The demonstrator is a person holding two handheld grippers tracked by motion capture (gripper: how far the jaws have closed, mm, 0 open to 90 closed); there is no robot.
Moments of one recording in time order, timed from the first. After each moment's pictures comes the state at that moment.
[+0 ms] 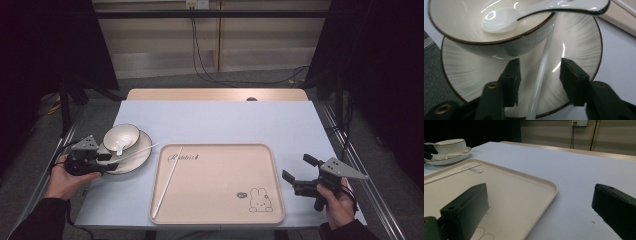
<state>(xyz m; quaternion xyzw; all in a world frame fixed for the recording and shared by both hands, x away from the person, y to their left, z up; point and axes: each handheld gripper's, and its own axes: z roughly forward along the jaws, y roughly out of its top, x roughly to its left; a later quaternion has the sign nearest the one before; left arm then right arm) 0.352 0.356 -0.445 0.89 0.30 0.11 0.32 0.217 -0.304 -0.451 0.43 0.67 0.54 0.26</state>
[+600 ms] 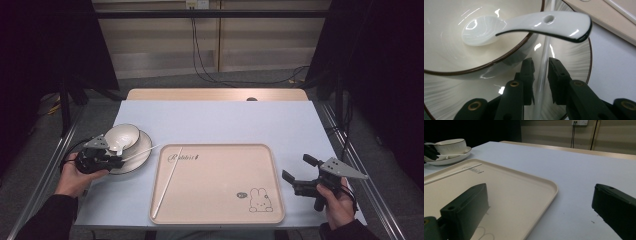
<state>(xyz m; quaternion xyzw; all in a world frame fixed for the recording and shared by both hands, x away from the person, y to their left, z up) 0.356 0.332 -0.442 0.90 0.29 0.09 0.31 0.217 -0.304 -0.451 0.43 0.67 0.54 0.26</state>
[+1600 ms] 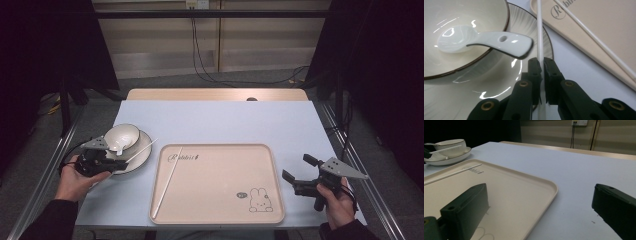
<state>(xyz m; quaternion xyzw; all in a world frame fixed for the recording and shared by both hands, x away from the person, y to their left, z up) 0.336 0.322 -0.428 0.88 0.32 0.06 0.35 0.217 -0.304 -0.451 0.43 0.67 0.54 0.26</state>
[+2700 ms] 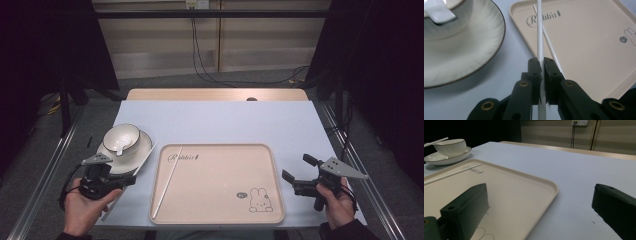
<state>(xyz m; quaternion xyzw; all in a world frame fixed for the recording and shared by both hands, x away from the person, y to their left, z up) 0.258 0.269 -0.403 0.80 0.48 0.06 0.37 0.217 -0.304 -0.451 0.43 0.67 0.54 0.26</state>
